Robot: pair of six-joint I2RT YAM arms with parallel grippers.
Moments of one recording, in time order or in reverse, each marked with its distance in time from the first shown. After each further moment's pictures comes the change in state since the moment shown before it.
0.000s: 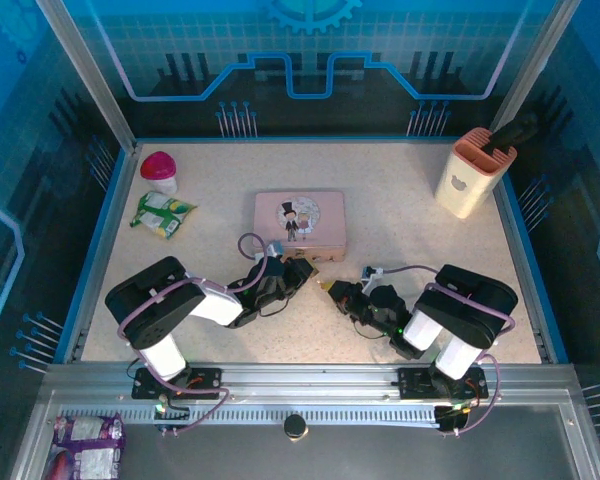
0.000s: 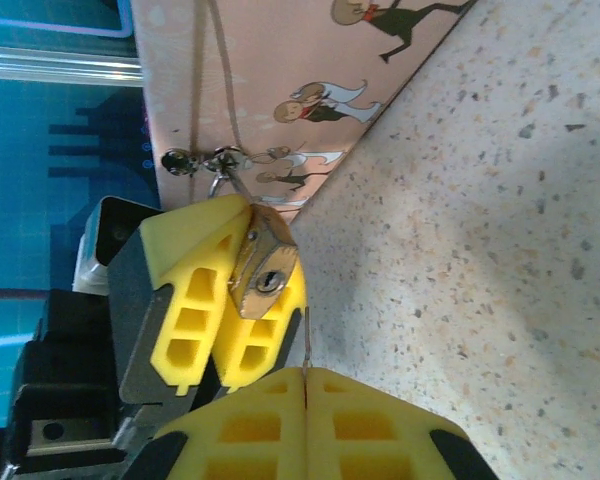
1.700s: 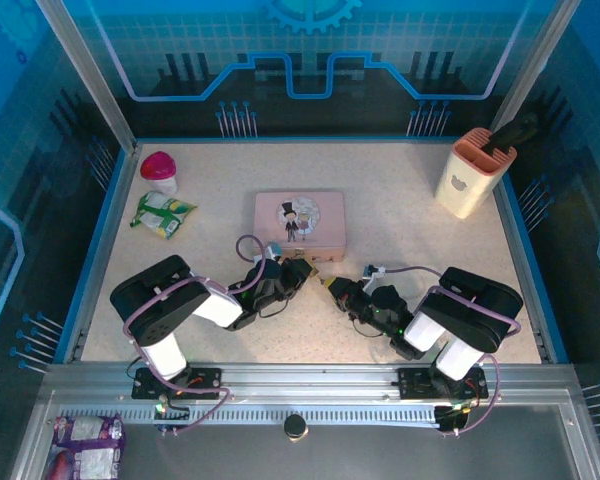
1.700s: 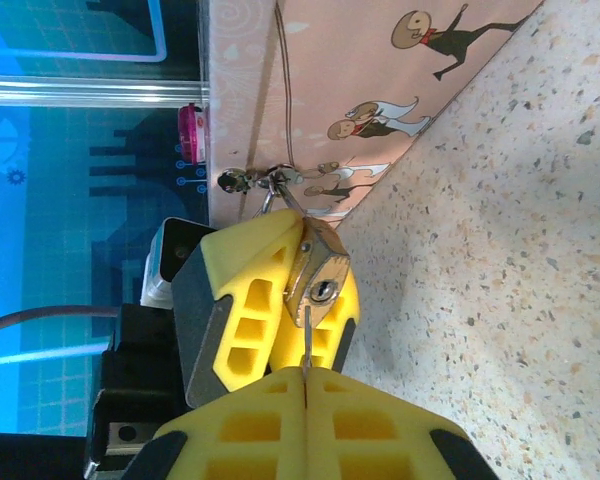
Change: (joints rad) left arm 0.001 0.027 -0.029 0.094 0.002 -0.048; right arm 0.015 -0.029 0.000 0.020 0.045 0.052
